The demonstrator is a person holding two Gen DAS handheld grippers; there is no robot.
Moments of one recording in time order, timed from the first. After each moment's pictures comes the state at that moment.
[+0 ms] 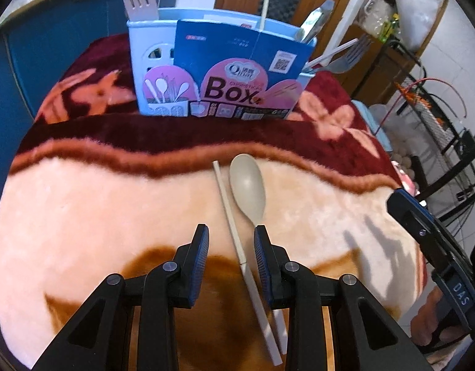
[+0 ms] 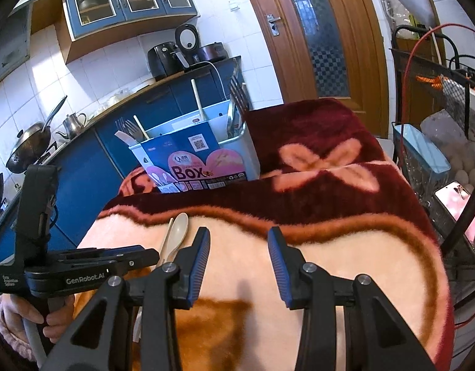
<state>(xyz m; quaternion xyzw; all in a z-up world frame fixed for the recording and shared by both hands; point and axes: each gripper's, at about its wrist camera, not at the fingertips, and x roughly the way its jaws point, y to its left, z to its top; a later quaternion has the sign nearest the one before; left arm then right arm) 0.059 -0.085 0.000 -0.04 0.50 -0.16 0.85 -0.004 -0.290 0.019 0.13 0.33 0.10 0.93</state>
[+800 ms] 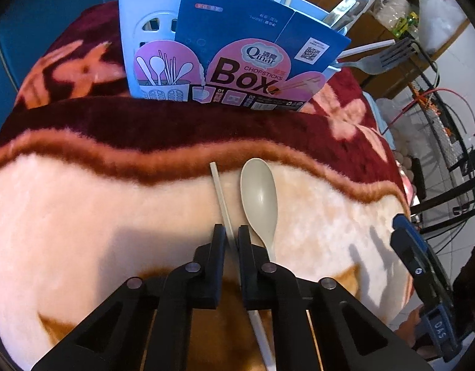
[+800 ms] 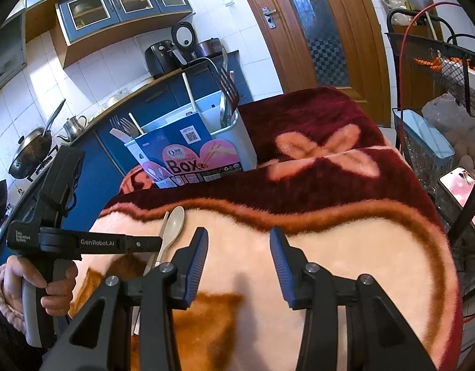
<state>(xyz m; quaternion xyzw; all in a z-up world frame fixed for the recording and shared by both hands) 0.097 -0.083 -0.012 -0.07 0.57 -0.17 0.80 -0.002 -0.297 0.007 0.15 0.34 0.11 0.92</state>
